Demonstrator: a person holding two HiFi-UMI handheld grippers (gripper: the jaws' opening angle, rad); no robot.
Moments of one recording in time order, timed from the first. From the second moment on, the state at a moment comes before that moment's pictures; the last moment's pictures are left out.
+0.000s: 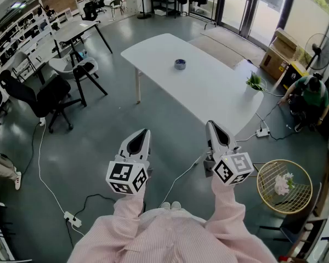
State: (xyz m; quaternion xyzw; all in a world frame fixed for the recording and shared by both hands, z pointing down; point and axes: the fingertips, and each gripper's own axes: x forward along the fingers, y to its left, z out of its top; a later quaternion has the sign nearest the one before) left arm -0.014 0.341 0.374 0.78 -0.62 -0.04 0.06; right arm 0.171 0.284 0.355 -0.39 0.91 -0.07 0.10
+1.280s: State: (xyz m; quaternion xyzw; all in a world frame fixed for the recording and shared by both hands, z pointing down) left arm 0.017 0.312 0.404 0.77 -0.63 -0.03 0.09; right arm 0.188 0.241 0.397 -0.37 0.92 -0.11 0.06
